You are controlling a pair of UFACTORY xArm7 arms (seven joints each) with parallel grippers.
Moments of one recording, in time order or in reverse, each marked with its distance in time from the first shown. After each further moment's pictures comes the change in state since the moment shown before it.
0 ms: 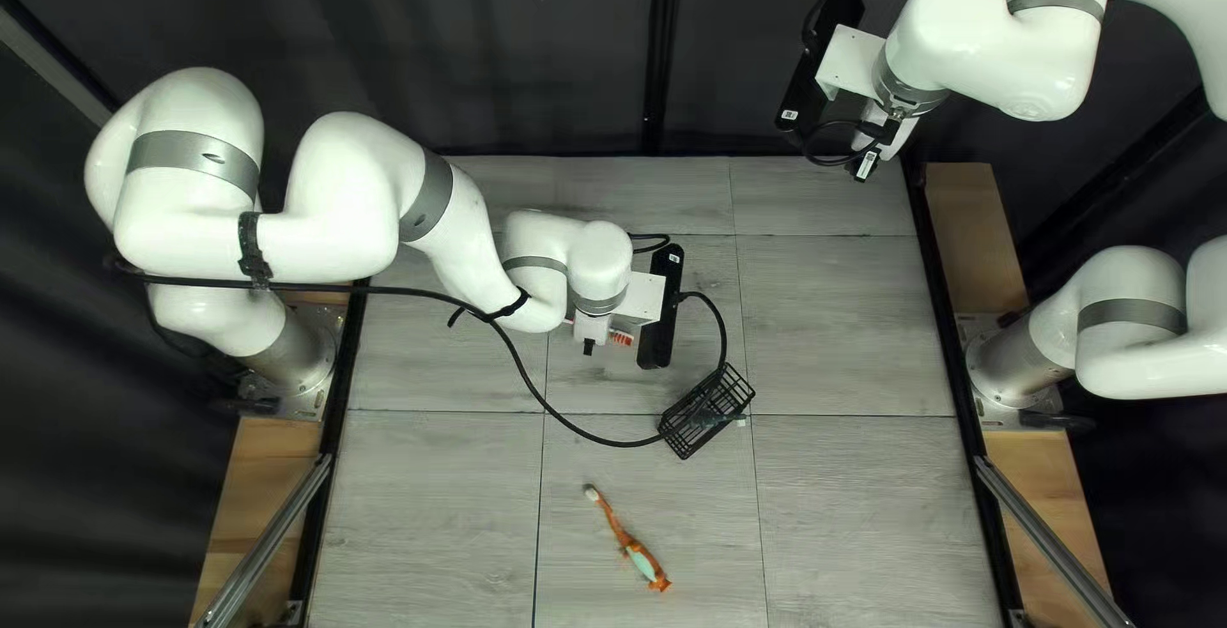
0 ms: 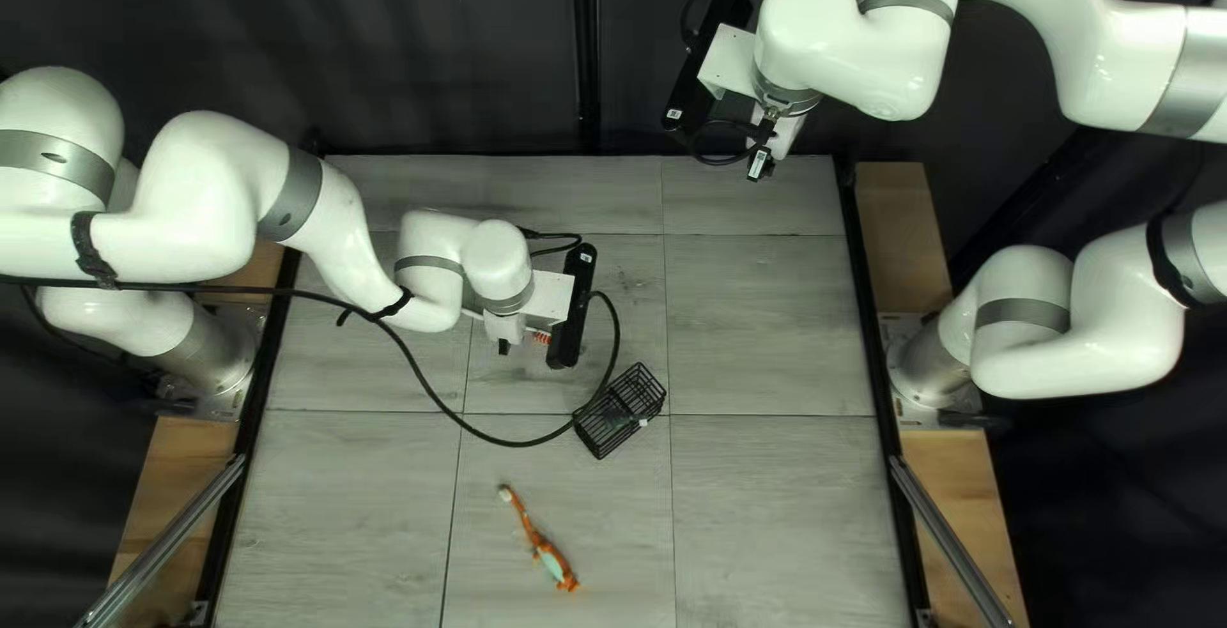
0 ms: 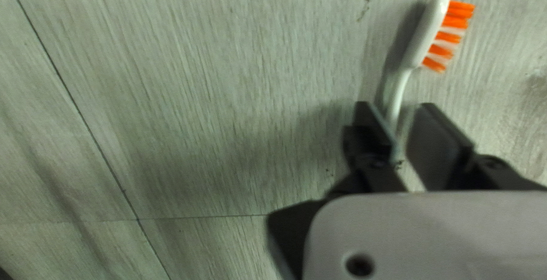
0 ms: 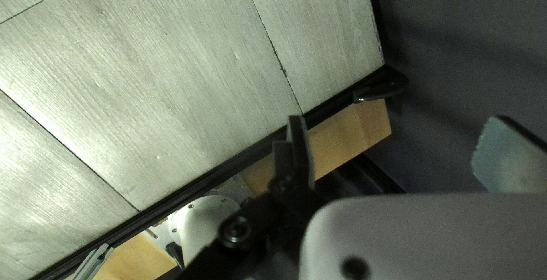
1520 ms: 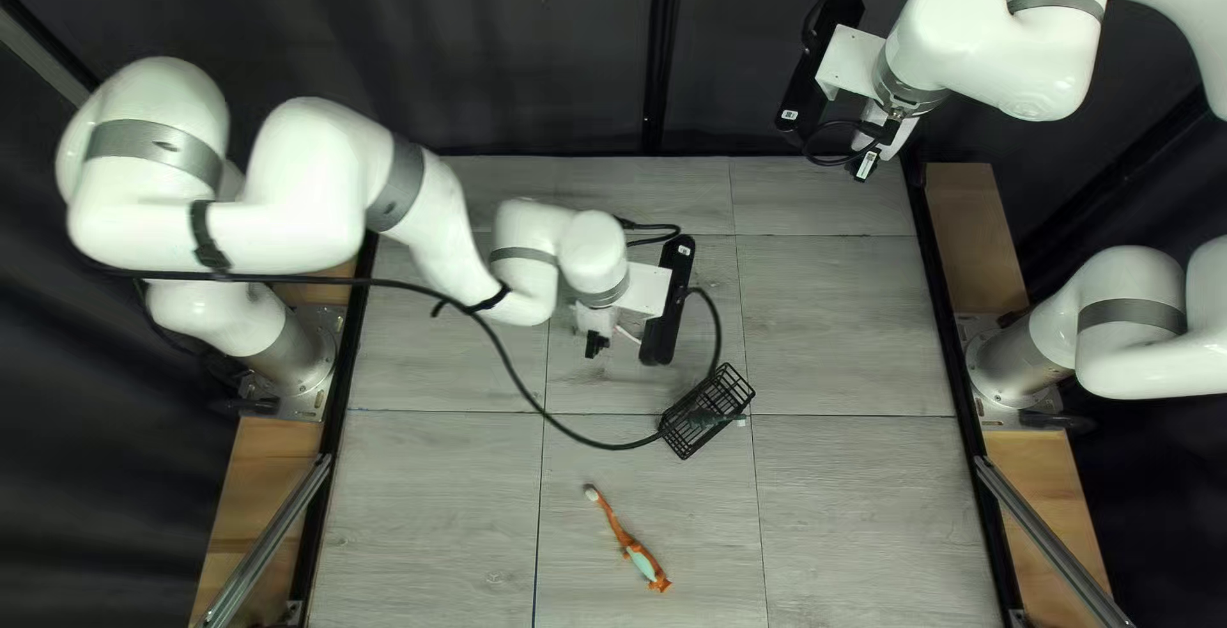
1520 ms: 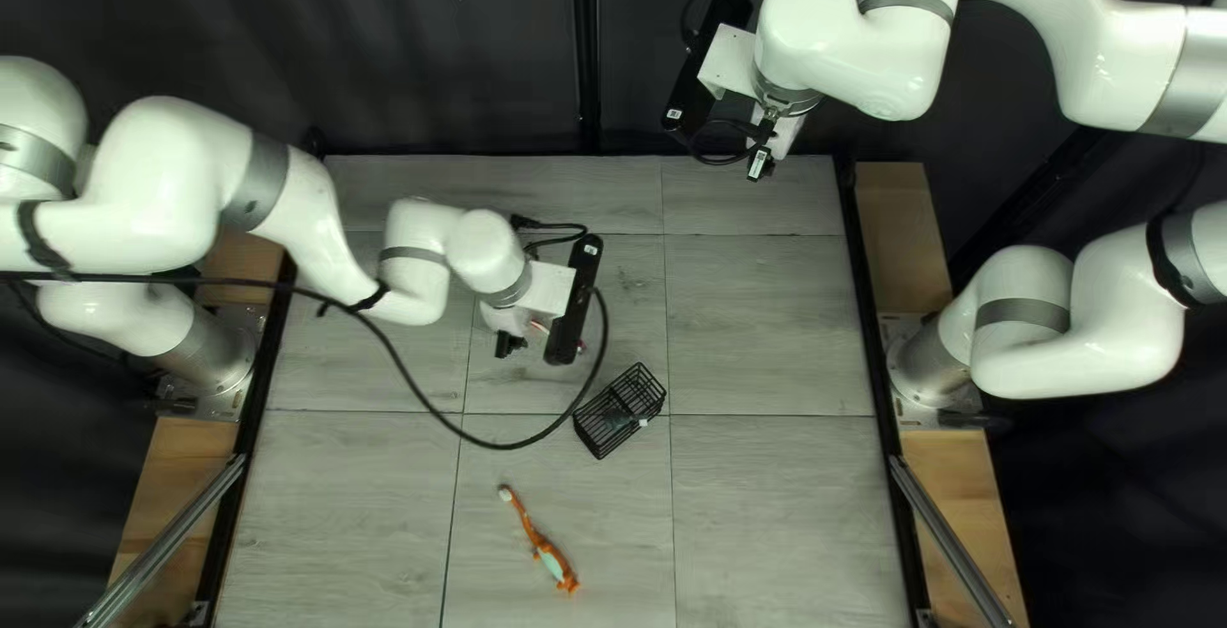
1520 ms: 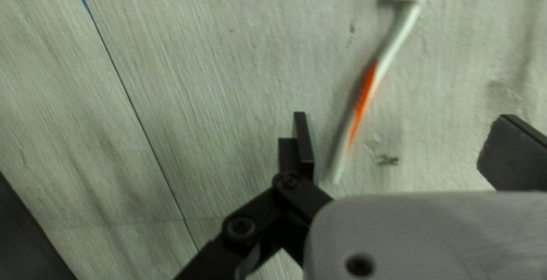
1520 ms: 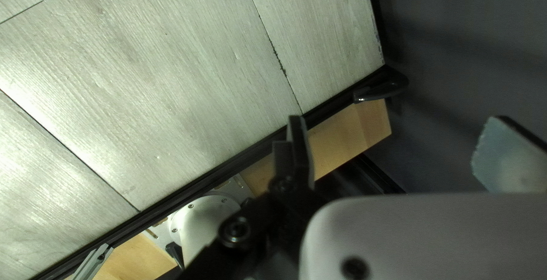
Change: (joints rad) left arm 0.056 0.024 -0.027 0.056 0.004 -0.050 0.103; right arm 0.000 0.000 0.000 0.000 0.000 0.000 0.000
